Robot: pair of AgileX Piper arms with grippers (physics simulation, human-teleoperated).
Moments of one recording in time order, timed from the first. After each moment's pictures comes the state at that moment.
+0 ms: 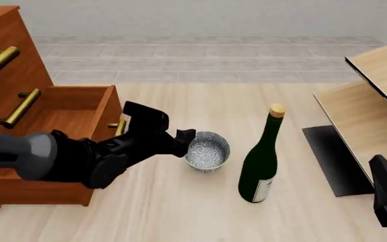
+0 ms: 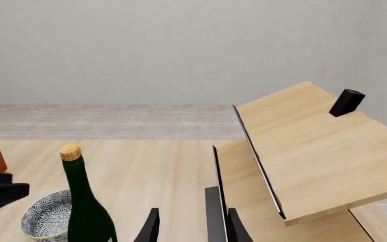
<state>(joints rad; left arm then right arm) -0.64 1.72 -0.69 -0.54 -0.15 0.00 0.01 -0.01 0.00 0.00</state>
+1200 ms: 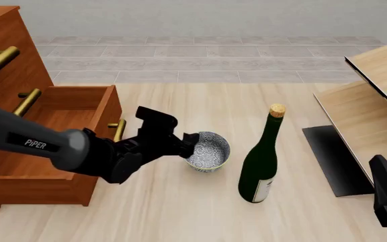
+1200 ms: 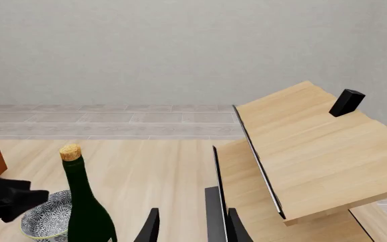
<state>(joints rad) -0.62 1.88 -0.79 -0.56 -0.14 0.00 0.01 -0.01 0.00 0.00</state>
